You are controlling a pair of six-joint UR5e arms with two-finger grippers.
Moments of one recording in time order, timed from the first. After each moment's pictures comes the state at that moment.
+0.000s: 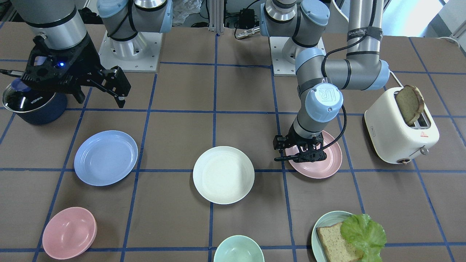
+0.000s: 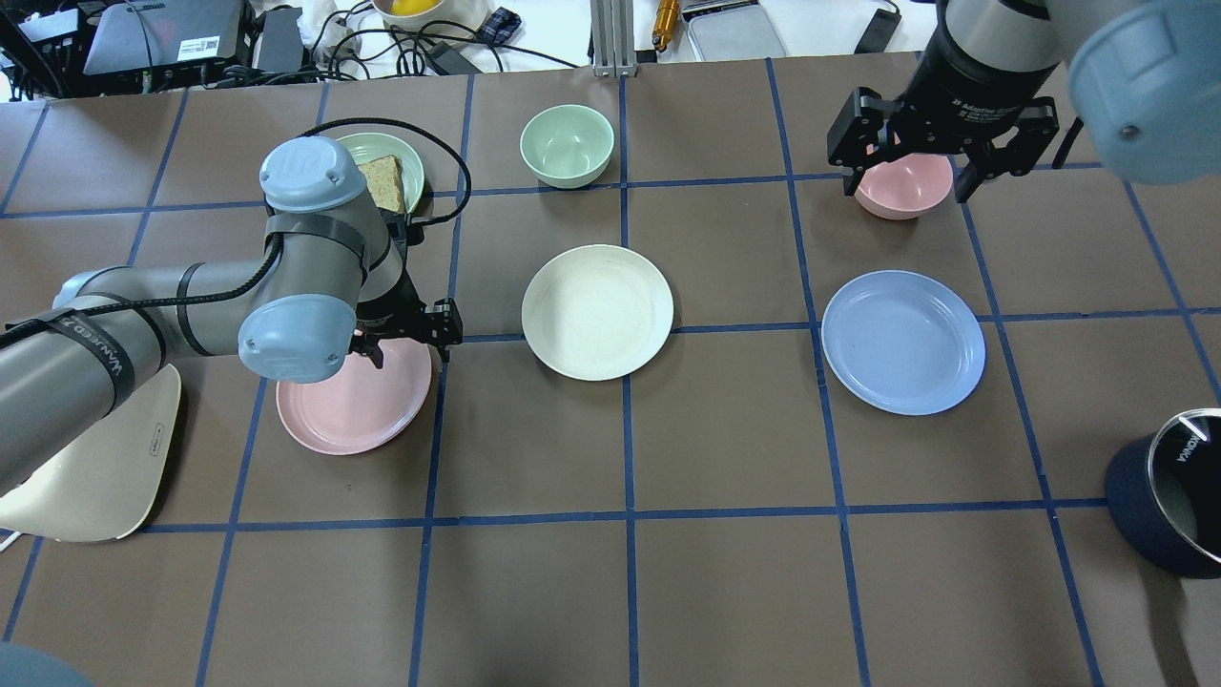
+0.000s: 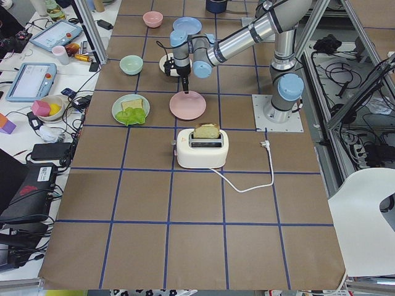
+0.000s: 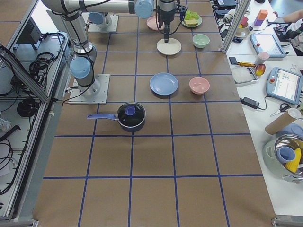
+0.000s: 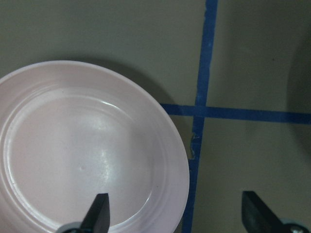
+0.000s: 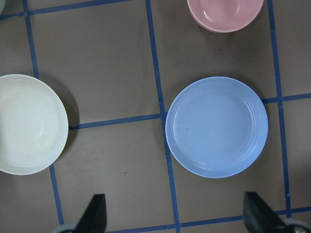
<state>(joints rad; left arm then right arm) -1.56 -1.85 -1.96 -1.00 1.61 -0.08 1.55 -1.56 1.58 -1.67 -1.56 0.11</state>
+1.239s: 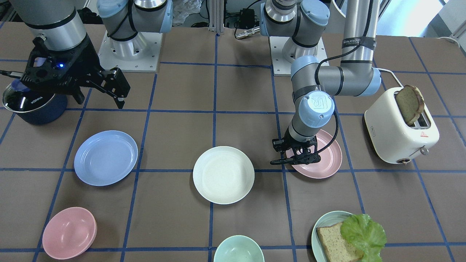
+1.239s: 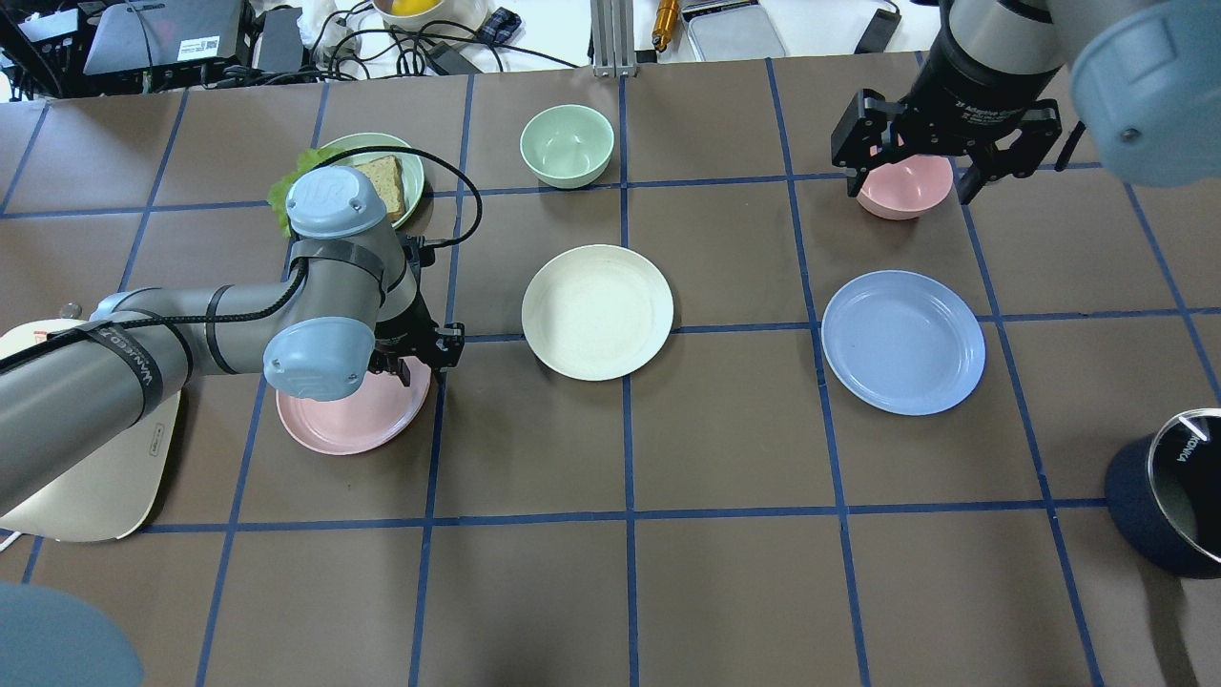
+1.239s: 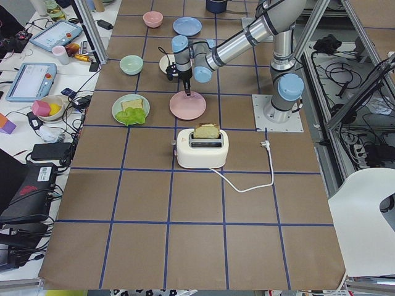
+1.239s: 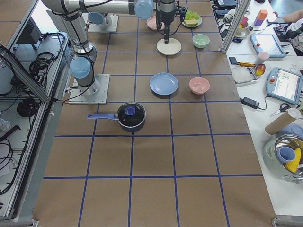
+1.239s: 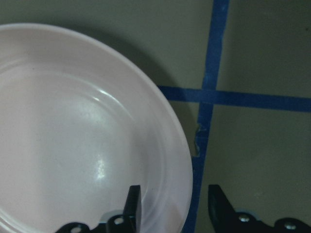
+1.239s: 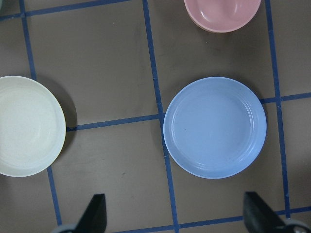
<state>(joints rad) -1.57 -1.90 -2.00 -0.93 1.62 -0.09 1.54 -1.56 1.59 -1.67 -1.56 0.11</state>
